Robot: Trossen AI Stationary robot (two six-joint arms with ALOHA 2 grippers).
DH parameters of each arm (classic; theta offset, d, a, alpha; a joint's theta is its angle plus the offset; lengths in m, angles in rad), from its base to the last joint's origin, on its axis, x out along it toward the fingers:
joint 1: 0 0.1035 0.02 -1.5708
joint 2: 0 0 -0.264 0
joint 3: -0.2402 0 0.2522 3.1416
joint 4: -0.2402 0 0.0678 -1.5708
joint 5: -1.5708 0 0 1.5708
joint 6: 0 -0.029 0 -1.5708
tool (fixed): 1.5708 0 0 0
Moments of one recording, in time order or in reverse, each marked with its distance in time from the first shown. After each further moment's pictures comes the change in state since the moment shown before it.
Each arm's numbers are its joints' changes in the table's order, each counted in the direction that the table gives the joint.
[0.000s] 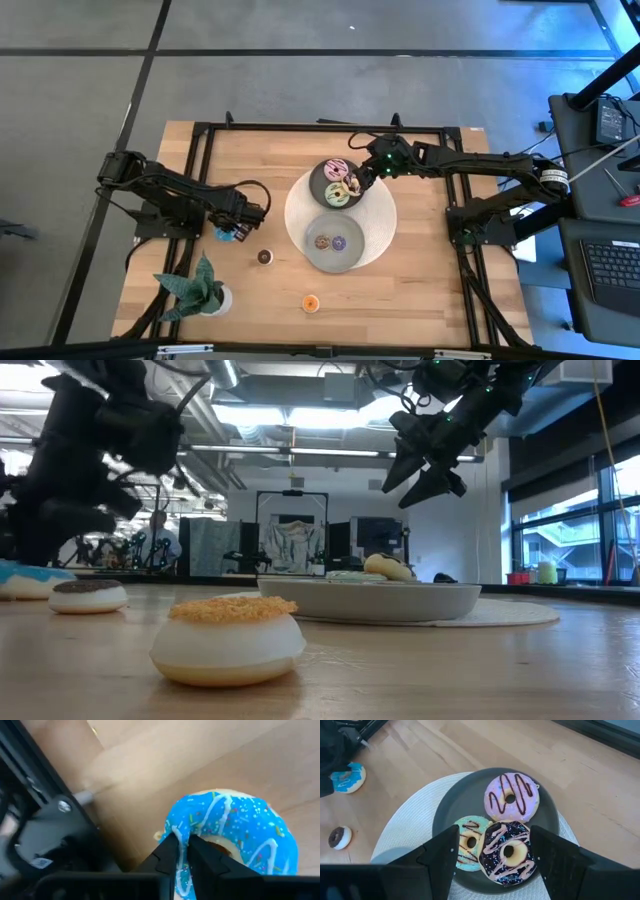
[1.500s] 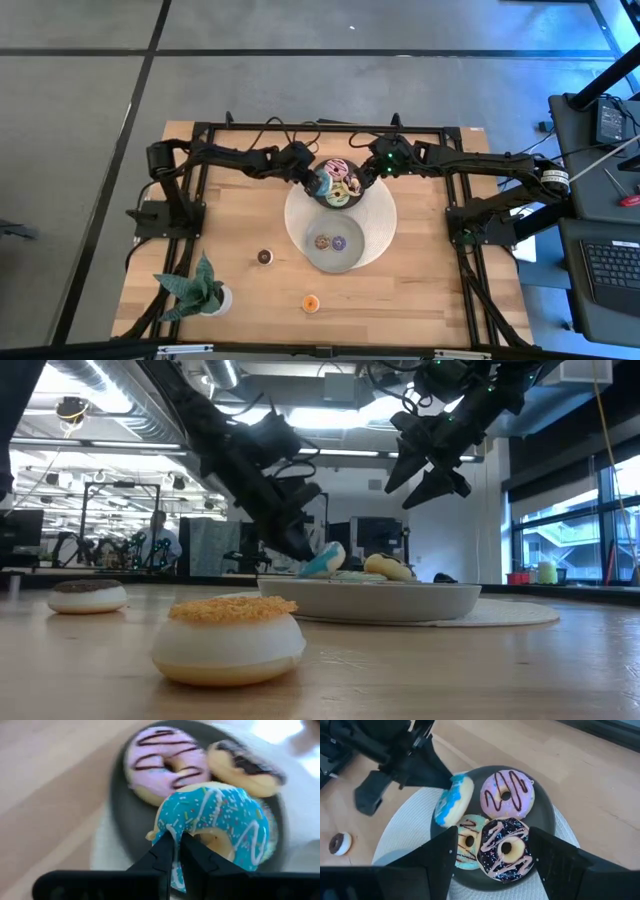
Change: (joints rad) left arm 0.461 0.369 -0.277 1.147 -0.094 -0.737; right arm -0.007 -0.010 0.000 -0.026 0.002 -0.051
